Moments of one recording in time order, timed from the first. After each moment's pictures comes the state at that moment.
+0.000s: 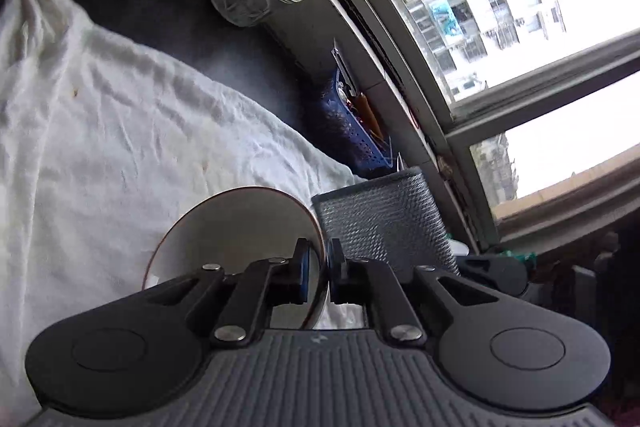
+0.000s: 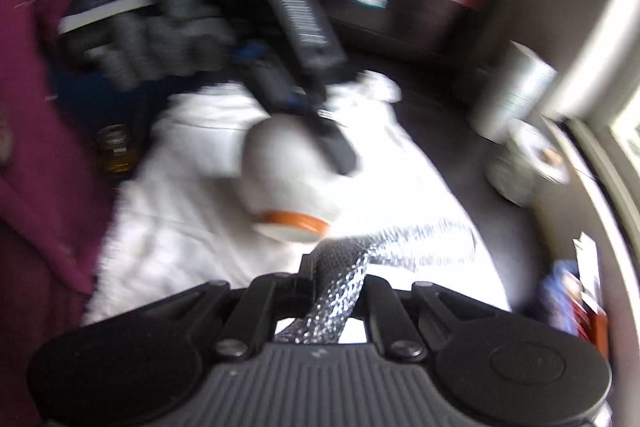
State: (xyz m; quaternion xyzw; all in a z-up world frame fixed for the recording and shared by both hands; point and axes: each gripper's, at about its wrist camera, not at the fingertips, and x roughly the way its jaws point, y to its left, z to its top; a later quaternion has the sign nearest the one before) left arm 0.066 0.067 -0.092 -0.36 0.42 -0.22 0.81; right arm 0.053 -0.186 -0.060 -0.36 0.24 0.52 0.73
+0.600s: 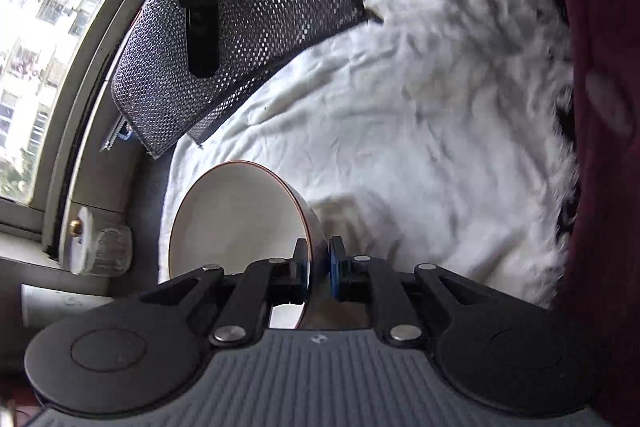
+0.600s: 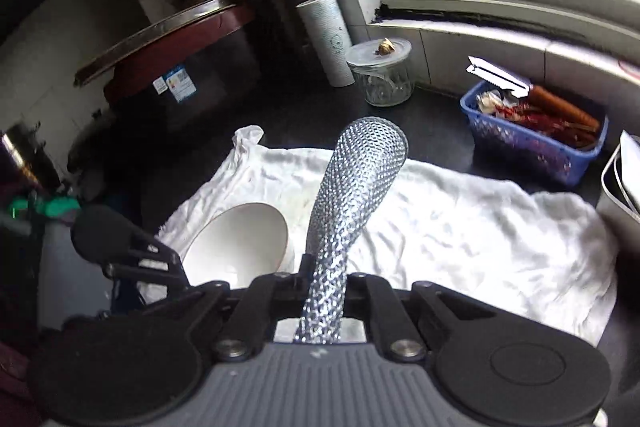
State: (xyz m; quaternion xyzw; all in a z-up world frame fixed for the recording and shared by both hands) left arm -0.031 -0.100 -0.127 0.58 0.30 -0.31 0.69; right arm 0.105 -0.267 -0.056 0.04 0.40 0.43 0.81
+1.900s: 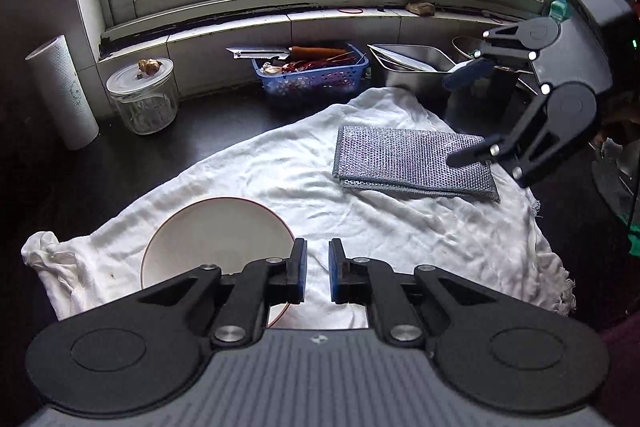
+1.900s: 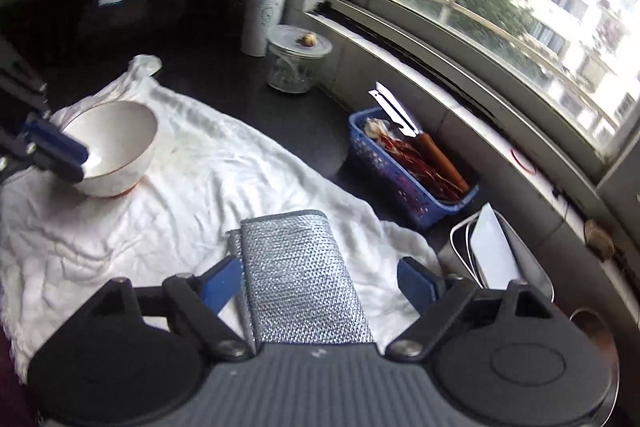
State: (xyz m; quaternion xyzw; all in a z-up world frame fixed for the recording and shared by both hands) left arm 0.021 -0.046 -0.046 0.10 0.38 -0.22 0.89; right arm 0.082 -0.259 -0.048 -0.28 0.32 0.31 0.85
